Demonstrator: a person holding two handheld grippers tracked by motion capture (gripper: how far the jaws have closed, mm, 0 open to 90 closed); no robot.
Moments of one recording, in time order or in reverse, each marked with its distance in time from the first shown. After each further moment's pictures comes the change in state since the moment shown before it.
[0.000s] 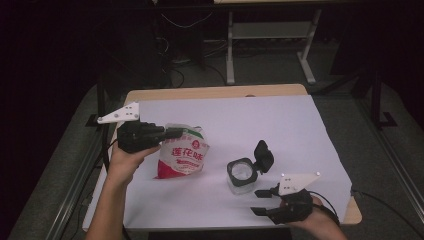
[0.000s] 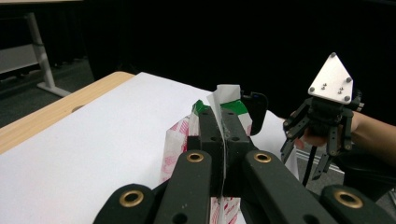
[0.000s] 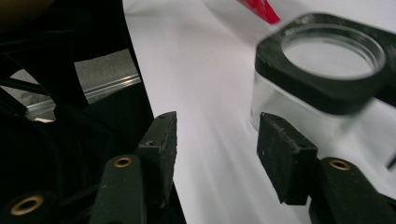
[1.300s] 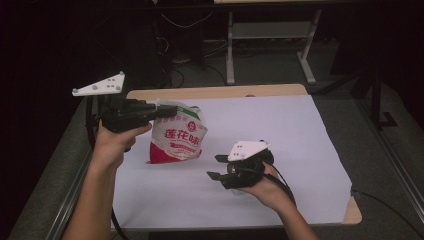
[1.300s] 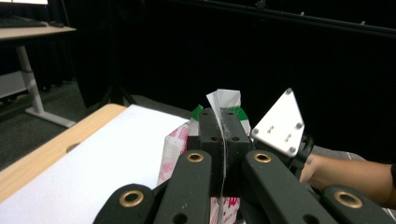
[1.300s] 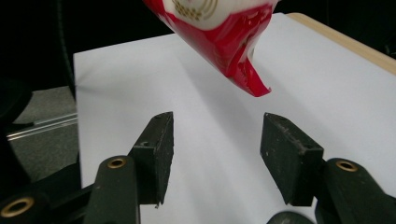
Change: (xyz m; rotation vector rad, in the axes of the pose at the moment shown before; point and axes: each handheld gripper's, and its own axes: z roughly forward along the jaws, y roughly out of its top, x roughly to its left) left arm -0.008 0.071 -0.022 -0.060 -0.047 0.031; right arm -0.006 0.106 0.069 -0.087 -0.131 -0.062
